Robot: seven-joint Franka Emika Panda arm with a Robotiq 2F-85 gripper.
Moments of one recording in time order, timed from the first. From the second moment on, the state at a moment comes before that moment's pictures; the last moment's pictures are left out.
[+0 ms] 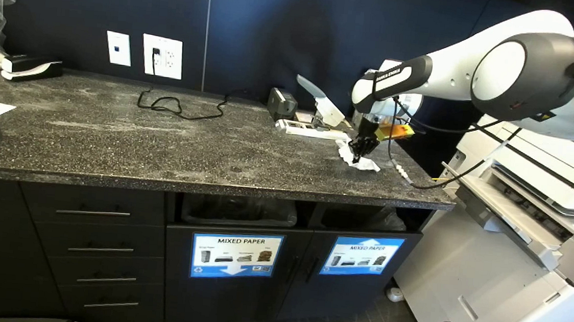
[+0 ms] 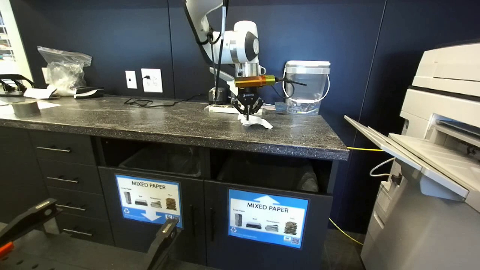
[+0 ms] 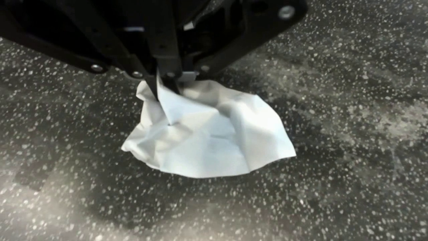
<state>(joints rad) -0.14 1.01 0.02 -1.13 -0.13 2.21 -0.43</state>
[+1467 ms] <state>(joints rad) -0.14 0.46 0.01 -2.20 -0.13 2.69 -0.29</state>
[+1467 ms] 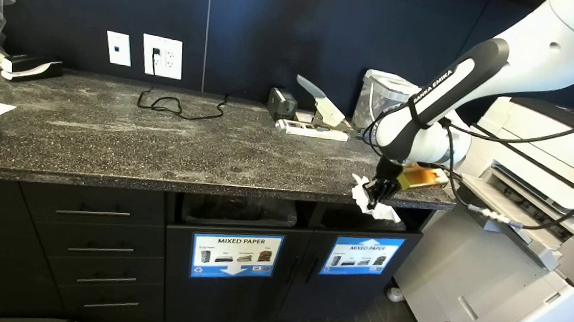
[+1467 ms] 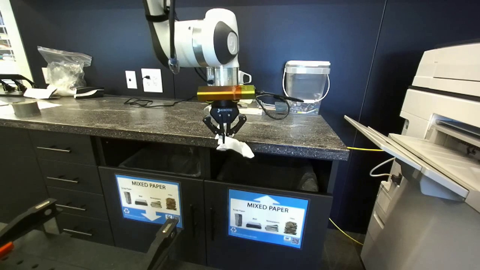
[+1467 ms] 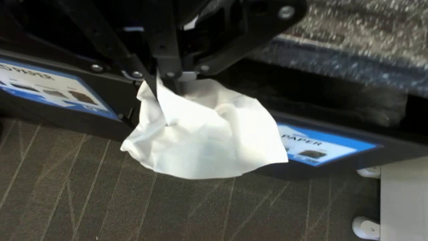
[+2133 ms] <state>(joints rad) -0.28 0.54 0.10 -2.51 -0.03 3.23 -0.26</state>
